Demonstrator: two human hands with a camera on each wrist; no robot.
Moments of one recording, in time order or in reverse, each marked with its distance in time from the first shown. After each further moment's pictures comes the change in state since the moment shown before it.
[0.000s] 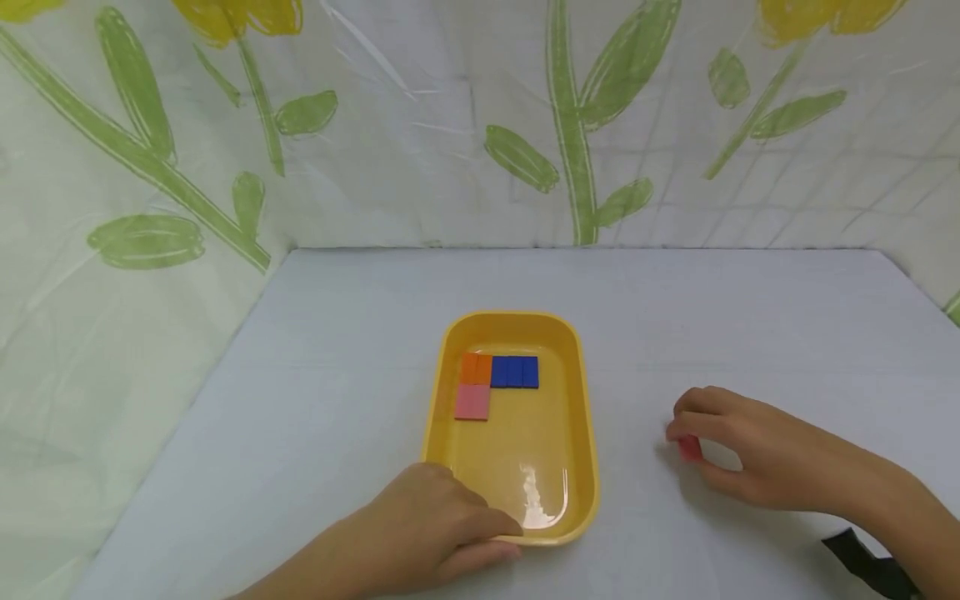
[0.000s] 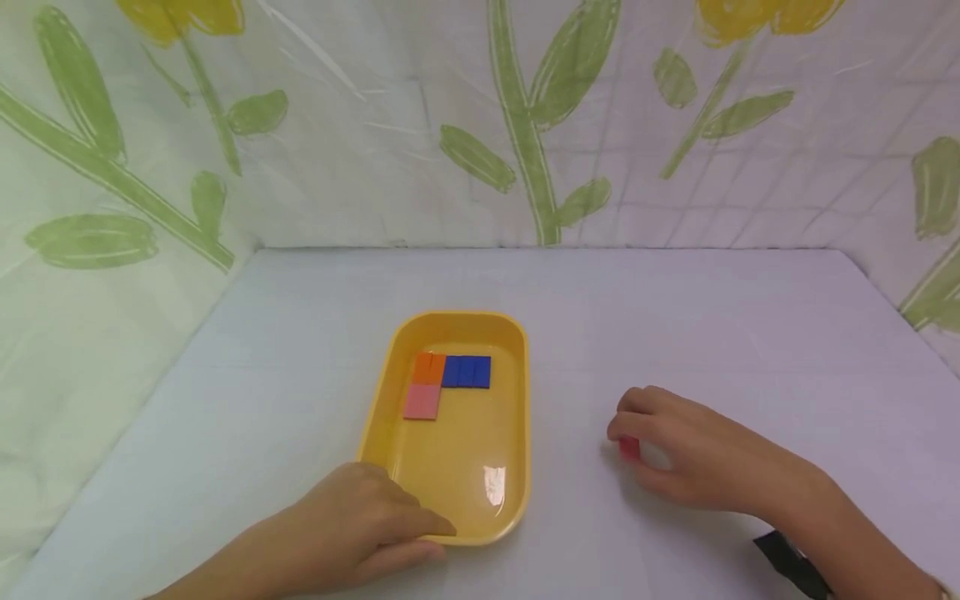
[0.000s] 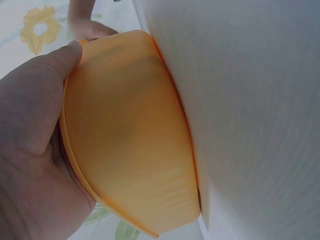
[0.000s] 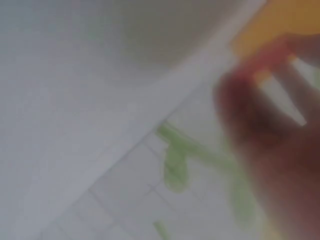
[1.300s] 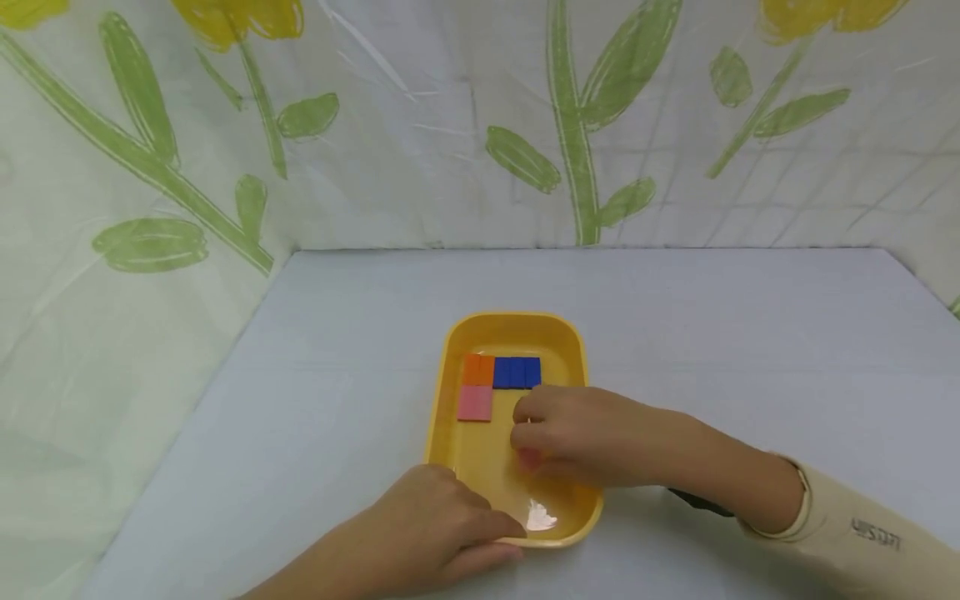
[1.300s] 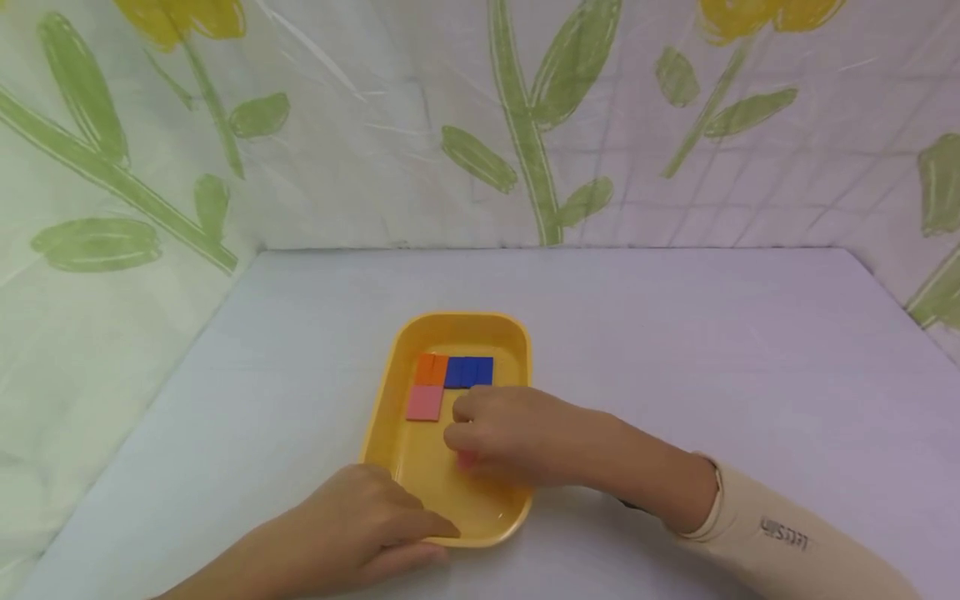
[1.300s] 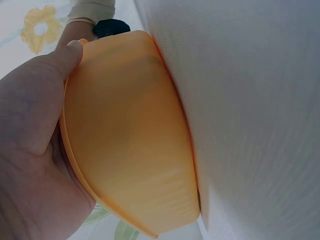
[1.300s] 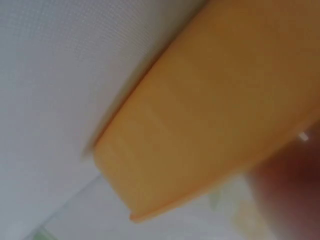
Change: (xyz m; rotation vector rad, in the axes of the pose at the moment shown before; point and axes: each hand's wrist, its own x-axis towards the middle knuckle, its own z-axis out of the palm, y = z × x) left_hand 0.002 0.000 0.000 -0.042 -0.064 -0.030; right_hand 0.133 -0.064 0.028 -0.014 -0.099 -0.397
